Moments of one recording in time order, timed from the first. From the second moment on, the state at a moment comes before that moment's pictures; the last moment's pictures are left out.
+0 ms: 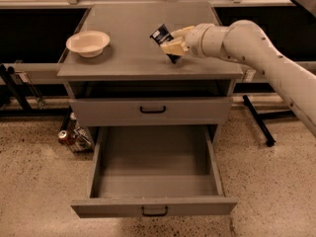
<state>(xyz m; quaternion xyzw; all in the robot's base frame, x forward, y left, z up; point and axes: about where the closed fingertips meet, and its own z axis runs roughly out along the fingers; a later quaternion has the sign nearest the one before) 0.788 -0.070 0.900 -0.40 0.69 0.10 0.59</state>
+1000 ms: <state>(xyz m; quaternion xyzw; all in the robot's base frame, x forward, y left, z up) 0.795 -0.075 0.898 -0.39 0.69 0.10 0.60</state>
